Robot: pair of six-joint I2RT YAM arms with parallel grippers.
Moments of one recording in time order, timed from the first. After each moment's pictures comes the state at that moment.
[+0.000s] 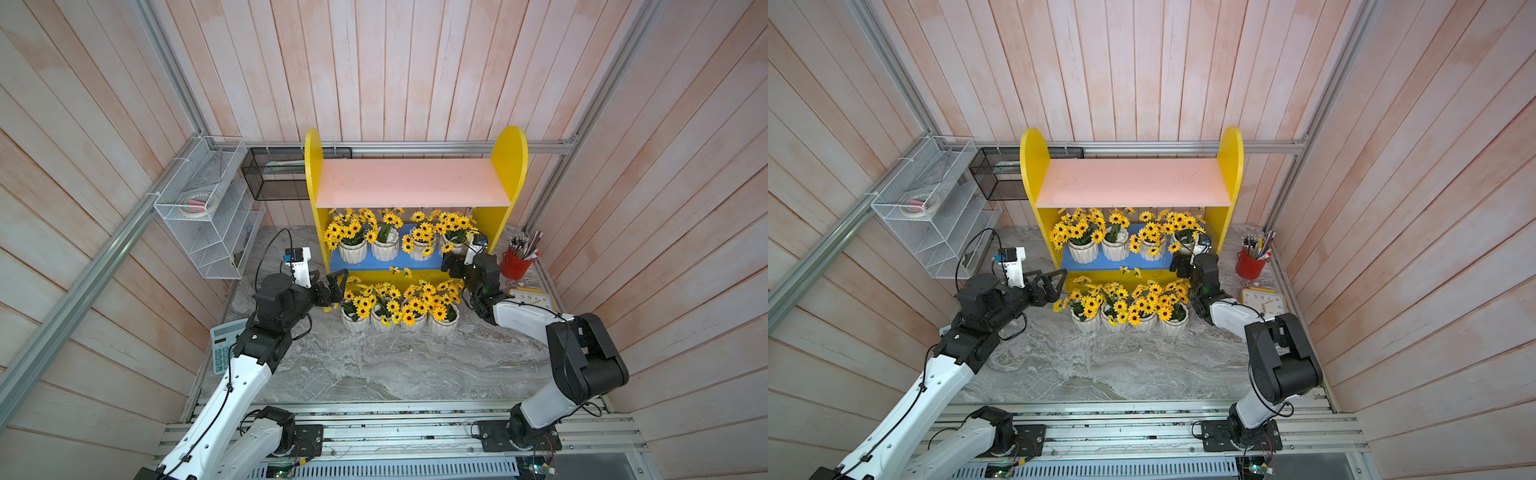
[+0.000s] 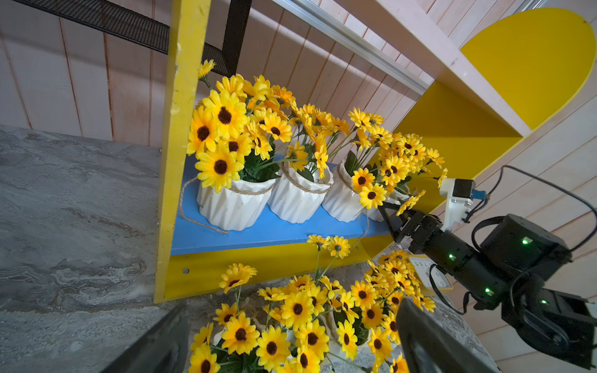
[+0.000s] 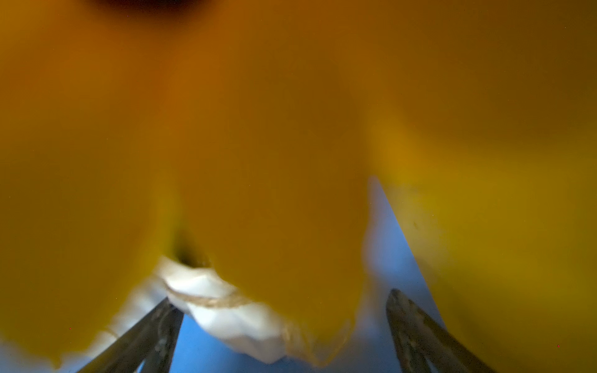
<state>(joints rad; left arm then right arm) -0.27 0.91 0.80 -0.12 0.24 -0.39 0.33 1.62 0.84 0.55 0.20 0.27</state>
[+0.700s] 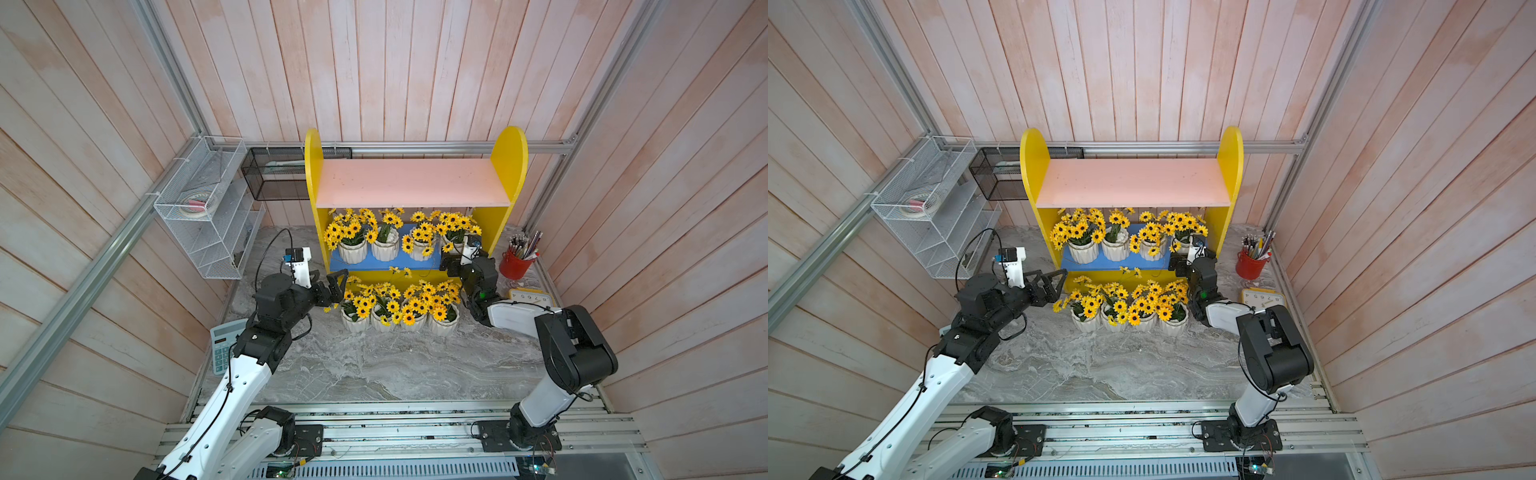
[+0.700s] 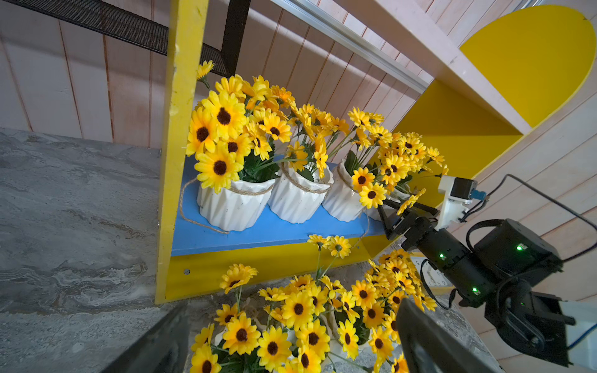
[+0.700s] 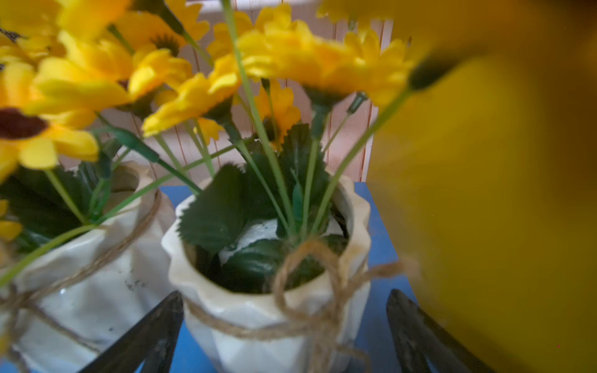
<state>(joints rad) -0.27 0.91 0.80 -0.12 0.24 -0.38 0.34 1.70 0.81 0.80 0.20 0.08</state>
